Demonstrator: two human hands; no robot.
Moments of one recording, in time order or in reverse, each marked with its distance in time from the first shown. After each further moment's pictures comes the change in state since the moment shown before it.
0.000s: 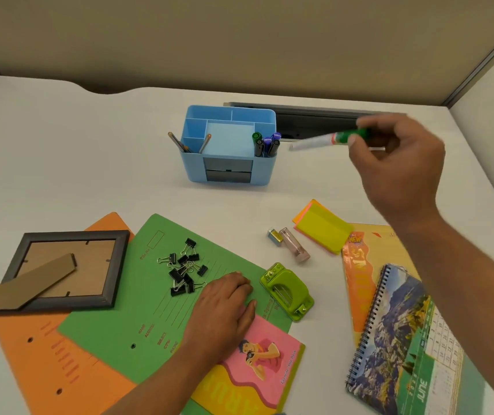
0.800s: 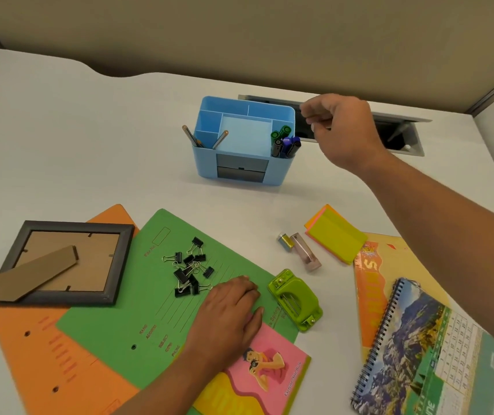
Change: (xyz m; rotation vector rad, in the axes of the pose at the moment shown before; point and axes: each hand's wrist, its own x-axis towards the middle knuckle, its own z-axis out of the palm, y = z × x) left_hand 0.005 -0.002 0.000 -0.031 0.025 0.014; right_hand 0.074 0.027 0.102 -0.266 -0.496 -0.090
